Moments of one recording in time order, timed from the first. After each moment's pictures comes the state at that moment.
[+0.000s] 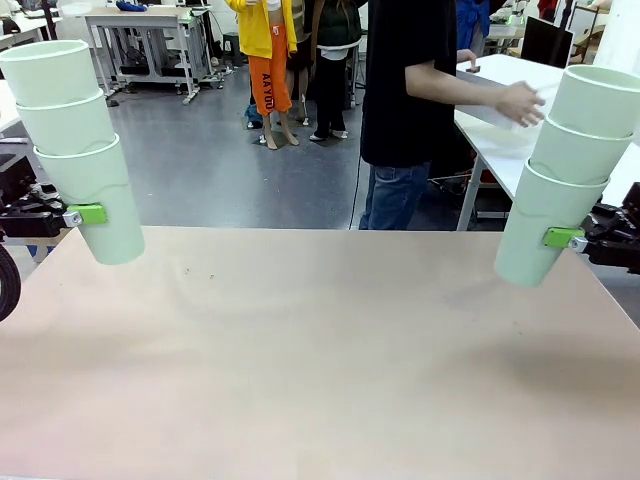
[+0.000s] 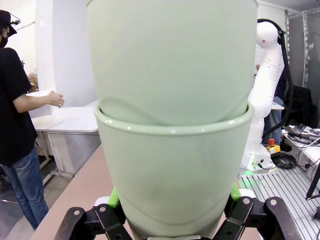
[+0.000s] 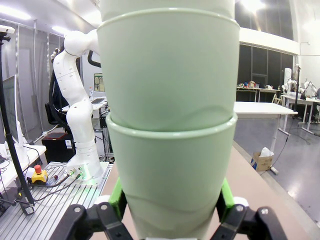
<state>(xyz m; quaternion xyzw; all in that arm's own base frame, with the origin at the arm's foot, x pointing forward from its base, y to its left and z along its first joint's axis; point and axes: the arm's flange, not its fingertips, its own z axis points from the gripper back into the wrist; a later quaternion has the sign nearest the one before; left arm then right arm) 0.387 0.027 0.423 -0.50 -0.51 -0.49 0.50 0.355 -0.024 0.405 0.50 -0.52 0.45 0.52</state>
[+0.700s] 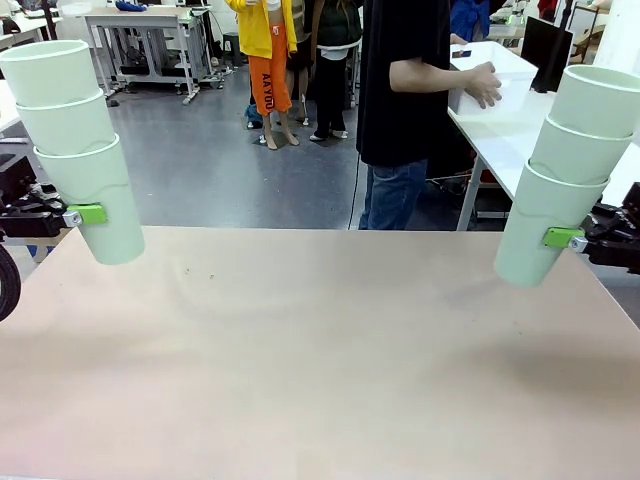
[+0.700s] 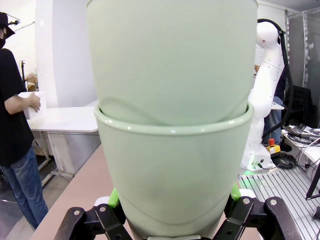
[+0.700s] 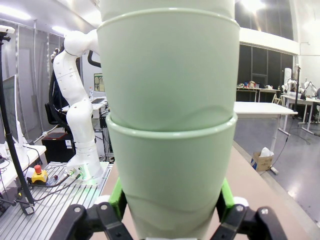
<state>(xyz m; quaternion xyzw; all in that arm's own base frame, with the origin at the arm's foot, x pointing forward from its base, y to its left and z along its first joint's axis) 0.387 0.027 0.423 -0.50 -0.51 -0.49 0.50 0.355 -0.024 0.405 0.50 -0.52 0.45 0.52</state>
